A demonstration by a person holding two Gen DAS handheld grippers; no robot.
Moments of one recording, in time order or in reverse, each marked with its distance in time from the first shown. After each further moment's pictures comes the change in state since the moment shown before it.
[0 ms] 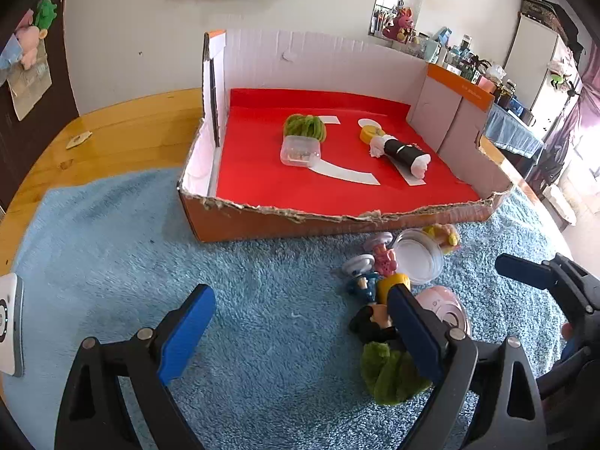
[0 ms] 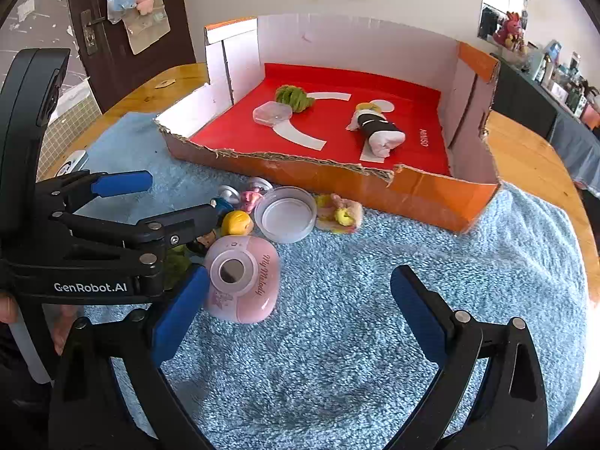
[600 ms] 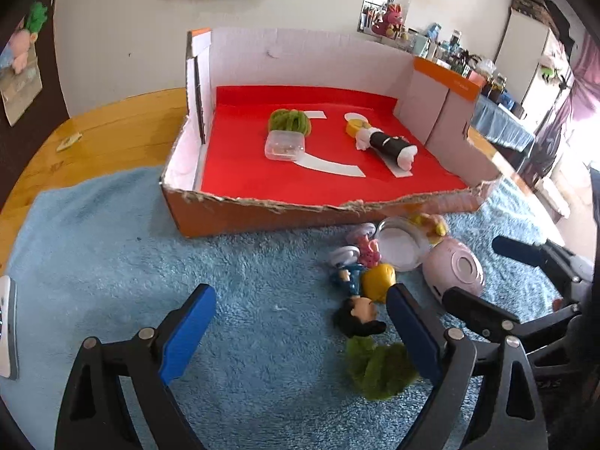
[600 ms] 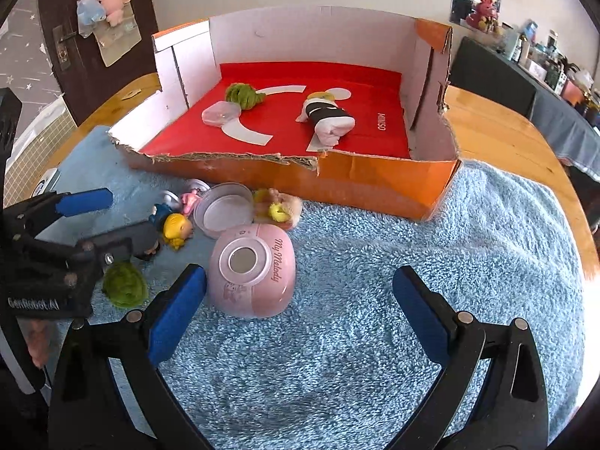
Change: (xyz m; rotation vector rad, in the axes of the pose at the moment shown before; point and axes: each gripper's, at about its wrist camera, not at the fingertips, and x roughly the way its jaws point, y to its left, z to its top) left arm 0.000 -0.006 -0.004 0.037 0.005 -0.016; right arm 0.006 -0.034 -0.003 0.079 0.004 -0.059
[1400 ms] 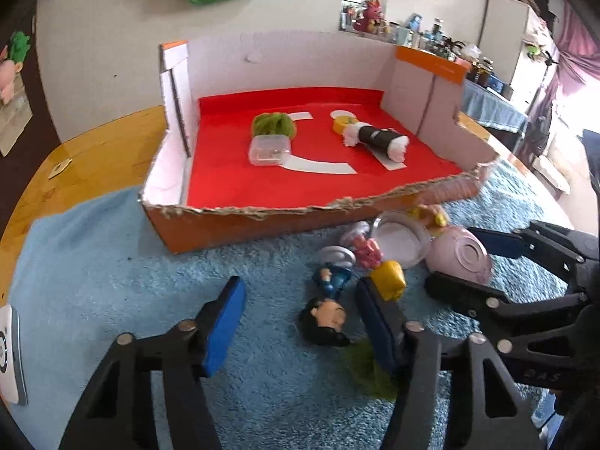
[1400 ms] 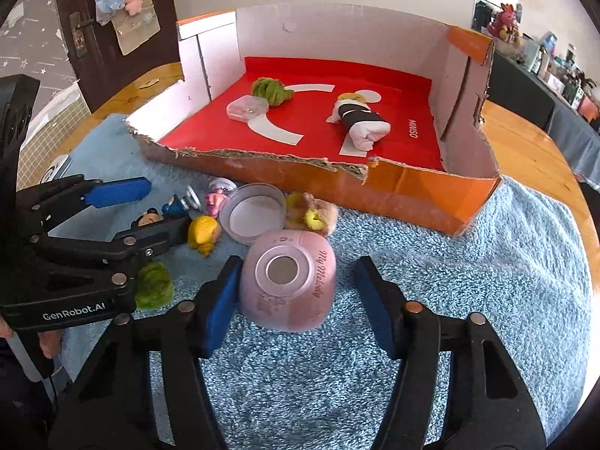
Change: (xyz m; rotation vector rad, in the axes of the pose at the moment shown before) left arm 0.006 -0.010 -0.001 0.097 -0.022 -0.003; right arm 0.009 0.017 0.005 -0.063 0.007 0.042
